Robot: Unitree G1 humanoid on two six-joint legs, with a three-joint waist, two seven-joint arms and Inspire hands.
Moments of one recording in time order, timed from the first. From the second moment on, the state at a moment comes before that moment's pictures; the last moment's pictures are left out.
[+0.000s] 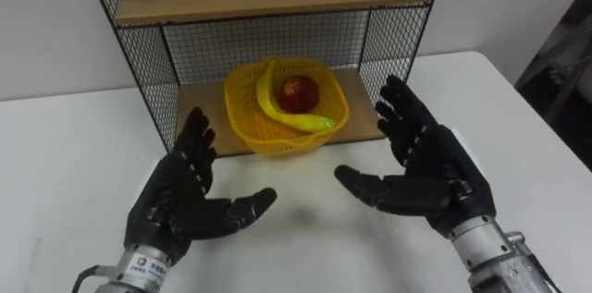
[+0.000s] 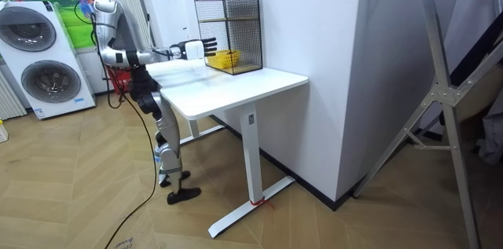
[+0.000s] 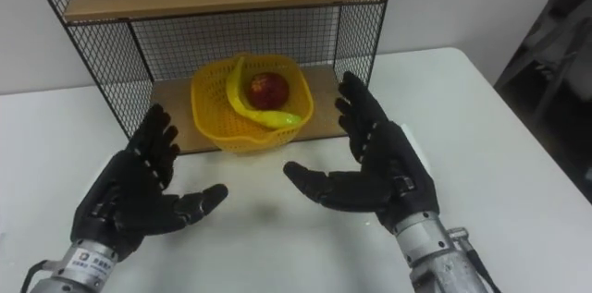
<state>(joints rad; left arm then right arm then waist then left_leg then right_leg) 0.43 0.22 -0.11 -0.19 -0.42 -0.08 -0.15 0.37 -0.23 0.02 -0.26 0.31 -0.05 0.23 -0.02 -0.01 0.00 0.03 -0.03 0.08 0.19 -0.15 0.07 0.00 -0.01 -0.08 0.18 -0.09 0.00</state>
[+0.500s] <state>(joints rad) 0.42 0.18 0.13 -0.32 -0.28 -0.22 0.10 0.42 -0.23 -0.16 -0.35 0.23 -0.14 0.05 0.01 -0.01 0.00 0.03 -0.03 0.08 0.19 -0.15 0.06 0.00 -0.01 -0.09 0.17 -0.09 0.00</state>
